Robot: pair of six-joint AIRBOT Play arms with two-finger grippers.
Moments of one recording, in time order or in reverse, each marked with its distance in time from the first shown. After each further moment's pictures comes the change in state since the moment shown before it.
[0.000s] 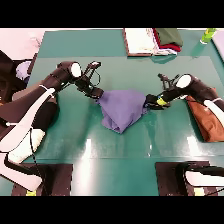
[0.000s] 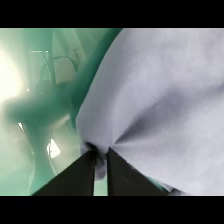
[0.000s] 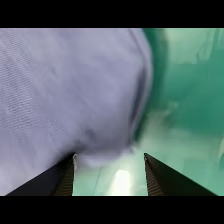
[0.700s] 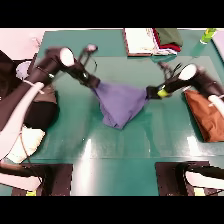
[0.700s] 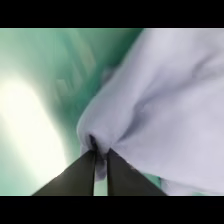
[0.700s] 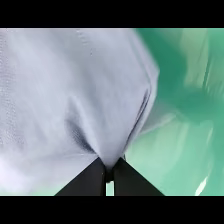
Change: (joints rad) left arm 0.000 0.155 0.182 0.106 -0.074 0.000; right arm 0.002 0.113 0.188 -0.063 0.052 -0.051
